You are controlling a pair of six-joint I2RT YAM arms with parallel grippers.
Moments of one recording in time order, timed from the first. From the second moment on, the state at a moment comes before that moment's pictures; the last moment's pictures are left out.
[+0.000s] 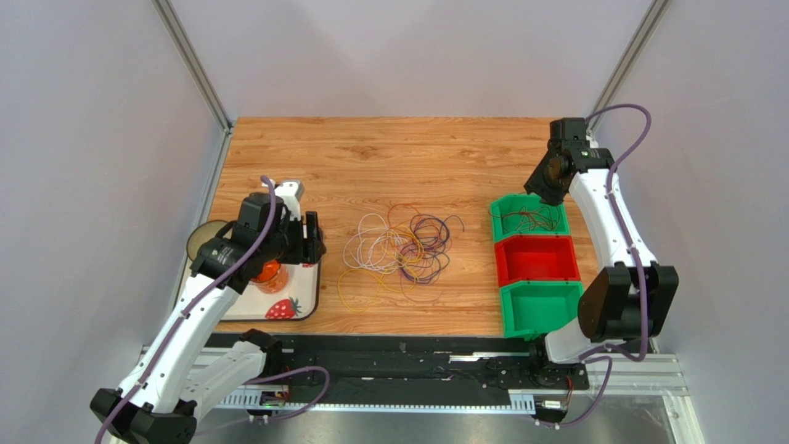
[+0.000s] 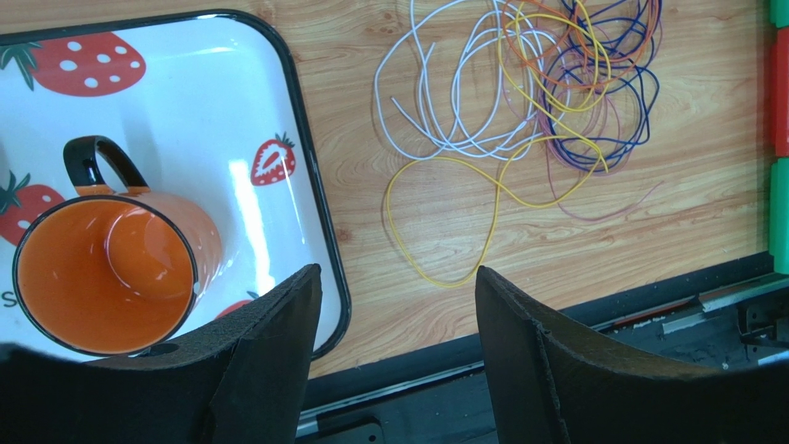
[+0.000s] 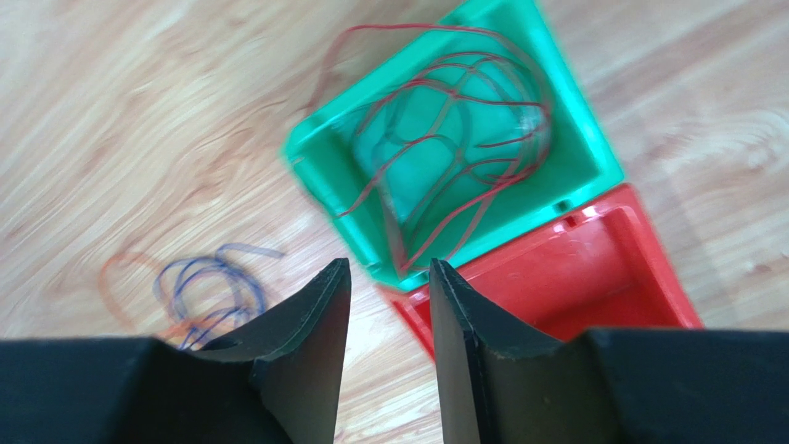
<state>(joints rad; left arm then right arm) -0.38 0.87 0.98 -0.89 0.05 -0.31 0.00 1.55 1.45 -0.95 0.17 0.62</state>
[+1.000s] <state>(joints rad) -0.48 1.40 1.06 -0.58 0.04 -0.47 0.49 1.25 1.07 -0.62 -0.16 0.47</state>
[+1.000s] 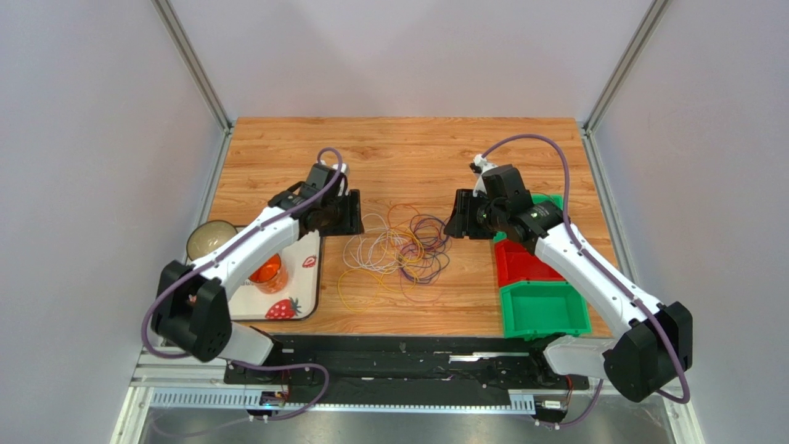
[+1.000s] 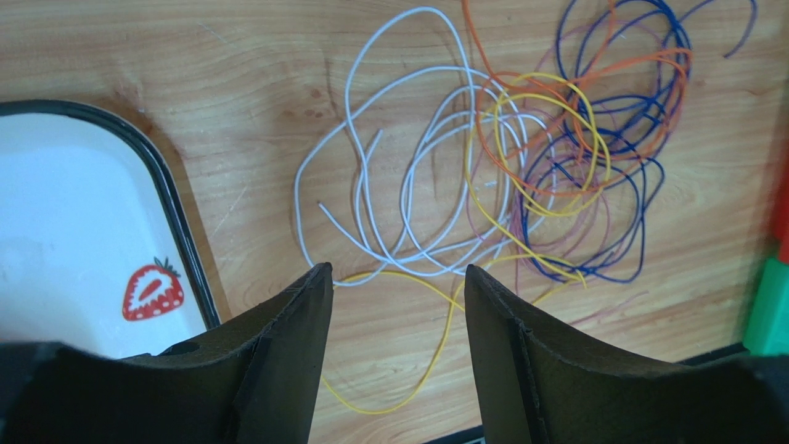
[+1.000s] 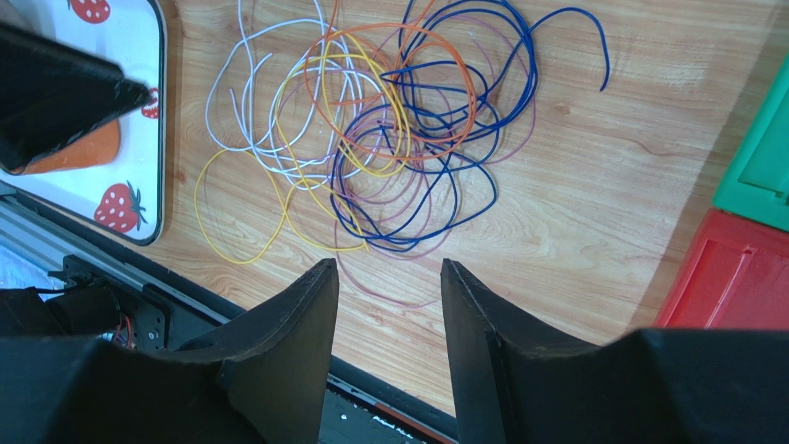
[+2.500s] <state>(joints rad) -0.48 1.91 1.35 -0.50 -0.07 -0.37 0.51 1.19 1.01 -0.63 -0.17 0.46</state>
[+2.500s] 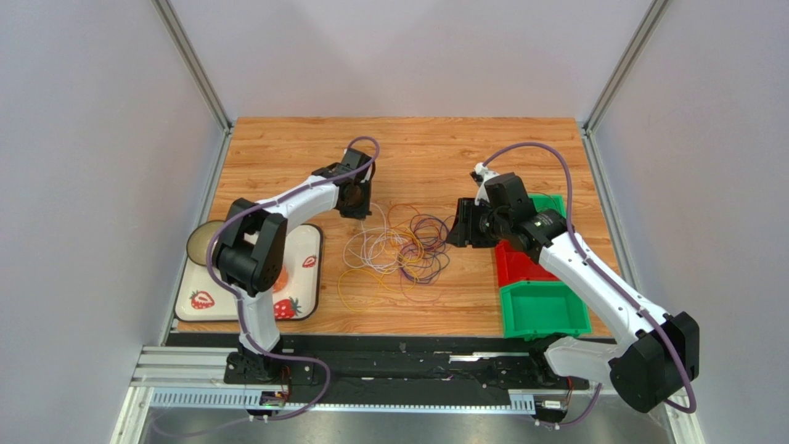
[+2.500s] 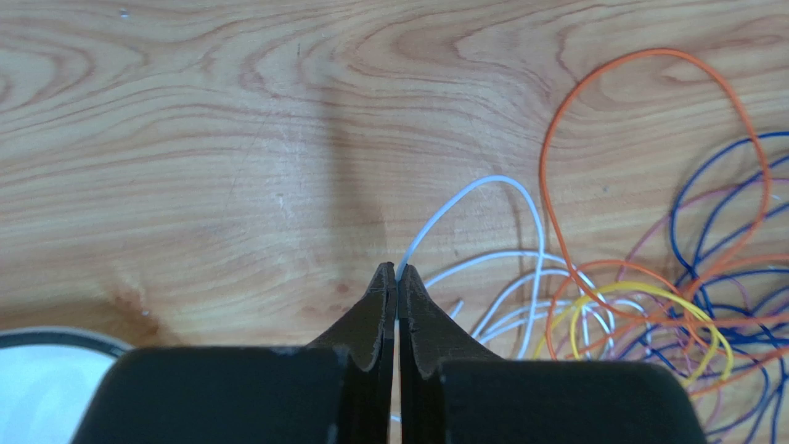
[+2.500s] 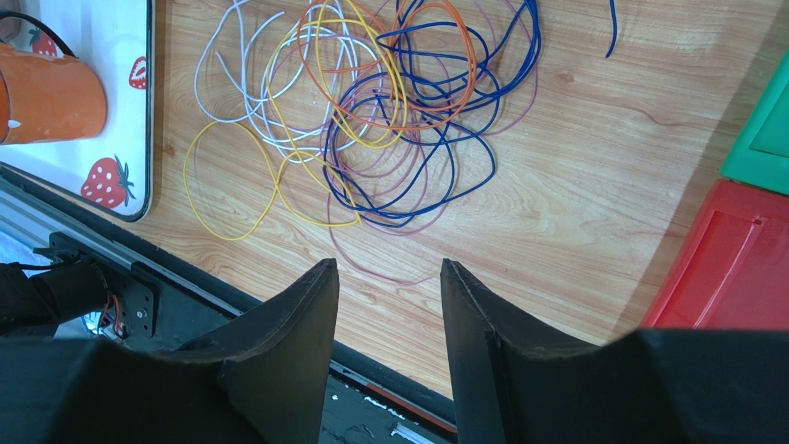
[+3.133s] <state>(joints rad) -0.48 1.48 1.87 -0.85 0.05 -0.32 0.51 1.08 1.04 -0.50 -0.36 0.46</state>
